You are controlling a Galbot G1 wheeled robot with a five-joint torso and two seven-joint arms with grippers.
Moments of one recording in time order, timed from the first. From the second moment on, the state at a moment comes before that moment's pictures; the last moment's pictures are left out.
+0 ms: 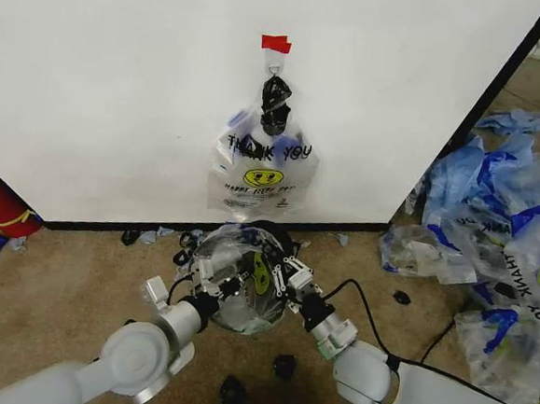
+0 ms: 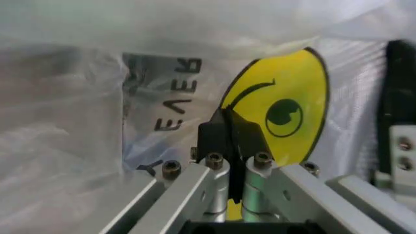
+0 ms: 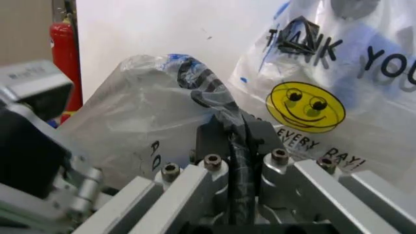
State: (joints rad) left arm 0.89 -0.63 0.31 -2.15 -1.75 -0.20 -0.36; right arm -0.68 0.76 -0.66 1.93 0.31 0.34 0.48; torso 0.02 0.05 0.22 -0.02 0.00
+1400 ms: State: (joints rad) left arm 0.74 -0.81 0.46 -1.97 -1.75 -0.22 -0.37; right arm -0.73 0.67 -0.69 2.03 0.25 0.32 0.47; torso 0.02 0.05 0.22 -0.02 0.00
